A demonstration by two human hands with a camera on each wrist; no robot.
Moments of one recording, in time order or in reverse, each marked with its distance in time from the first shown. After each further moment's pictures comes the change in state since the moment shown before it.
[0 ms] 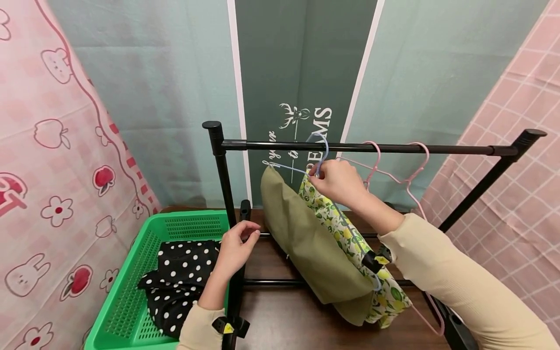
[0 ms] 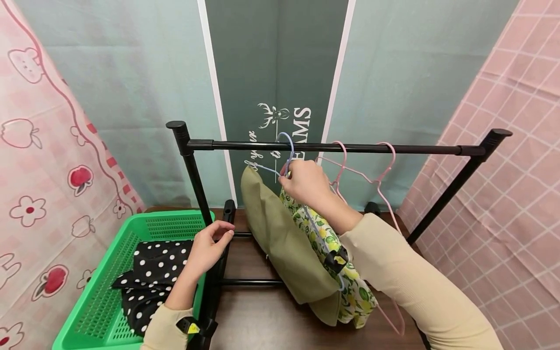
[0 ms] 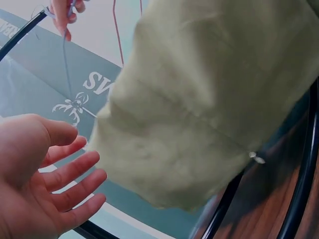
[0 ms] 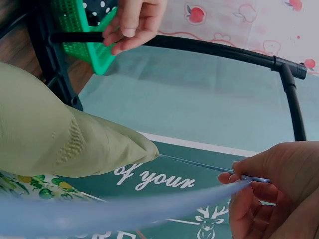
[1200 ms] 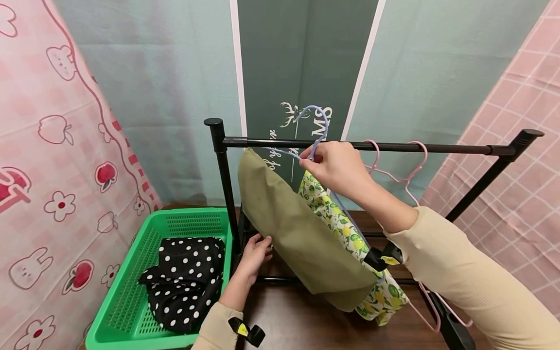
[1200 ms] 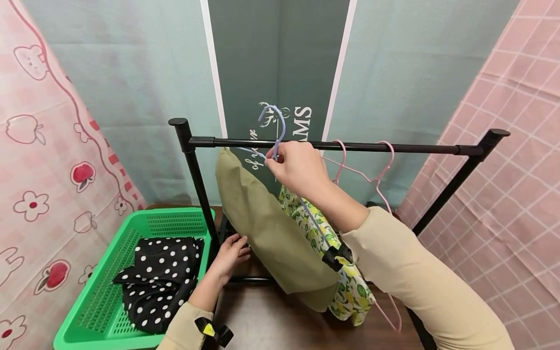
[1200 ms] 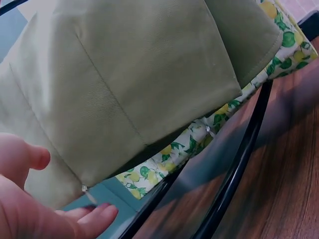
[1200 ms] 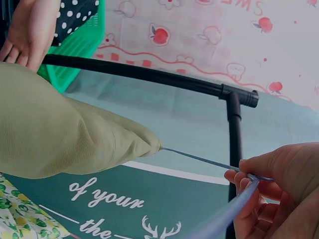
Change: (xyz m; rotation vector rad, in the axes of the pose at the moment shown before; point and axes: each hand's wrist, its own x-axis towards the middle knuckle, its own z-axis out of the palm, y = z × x) left_hand -0.018 -0.018 0.057 -0.624 -0.163 -0.577; right_hand -0.006 -0.038 -0.043 0.077 0.066 -0.052
